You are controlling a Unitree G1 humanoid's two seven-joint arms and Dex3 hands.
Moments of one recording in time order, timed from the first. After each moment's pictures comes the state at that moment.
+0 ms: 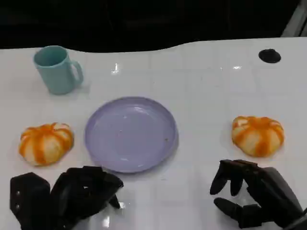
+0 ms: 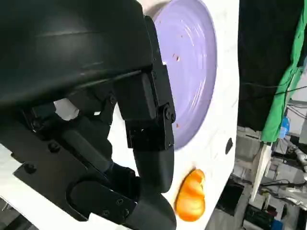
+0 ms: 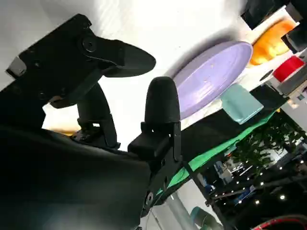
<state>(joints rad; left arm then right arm) -0.05 -0.01 0.10 0.46 -0.27 -0.15 -0.42 -0.09 -0.28 0.27 0.50 -0.58 -0.79 -0.30</state>
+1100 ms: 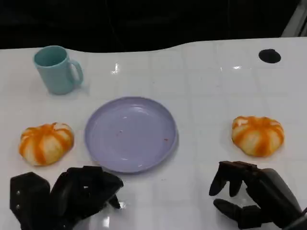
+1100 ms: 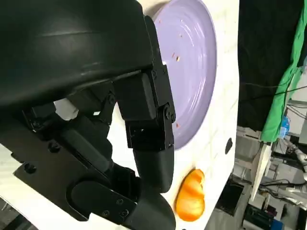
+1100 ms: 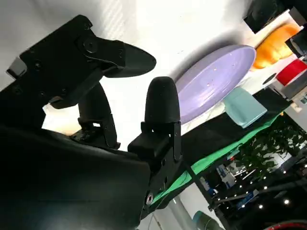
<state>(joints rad) -0.05 -0.01 0.10 0.46 -0.27 -0.15 -0.42 -0.09 -0.27 0.27 0.51 -0.58 -0.77 -0.30</state>
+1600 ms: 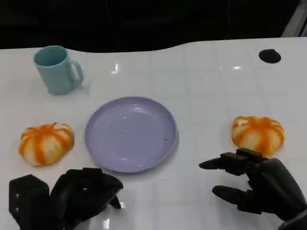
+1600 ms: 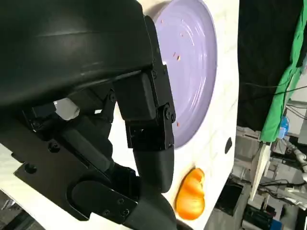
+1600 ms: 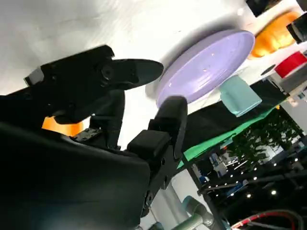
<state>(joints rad) -0.03 -0.02 0.10 0.43 -0.27 -0.14 -0.42 -0.07 -0.31 0.25 0.35 -0.65 -0.70 -0.31</state>
